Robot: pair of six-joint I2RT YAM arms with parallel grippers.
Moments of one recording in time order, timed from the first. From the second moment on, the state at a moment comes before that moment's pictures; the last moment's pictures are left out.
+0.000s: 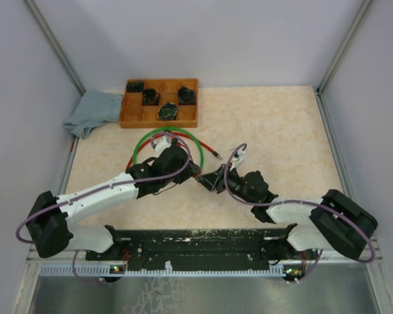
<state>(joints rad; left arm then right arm) -0.93 1.33 0.91 -0.32 -0.33 -1.27 0.82 1.30 0.26 1.00 -0.12 0.83</state>
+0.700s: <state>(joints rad) -0.90 1.18 0.81 -0.20 -0.37 -1.23 0.84 1.24 0.28 0.97 -0.13 0.71</state>
